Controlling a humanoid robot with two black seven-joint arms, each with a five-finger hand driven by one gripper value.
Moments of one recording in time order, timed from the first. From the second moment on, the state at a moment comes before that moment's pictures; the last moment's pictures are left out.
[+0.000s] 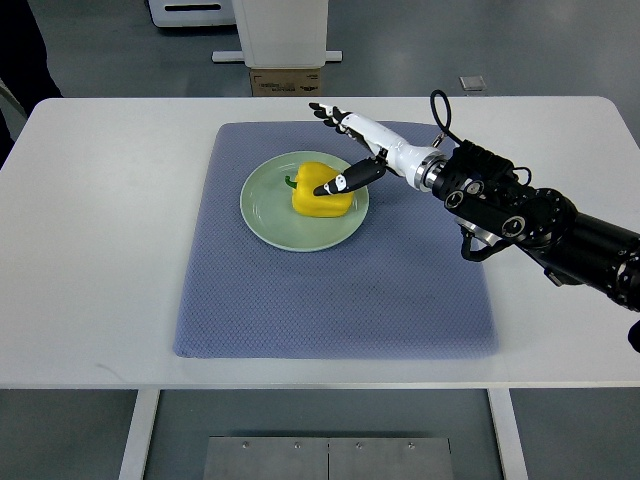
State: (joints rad) left arm -0.01 0.00 -0.17 -0.22 0.04 0.15 0.01; right arm 1.20 0.00 -0.10 0.47 -0.43 0.01 0.45
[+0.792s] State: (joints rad) left arm -0.01 0.00 -0.17 -0.22 0.04 0.15 0.01; right arm 1.05 -0.01 0.25 0.40 -0.05 0.02 0.27
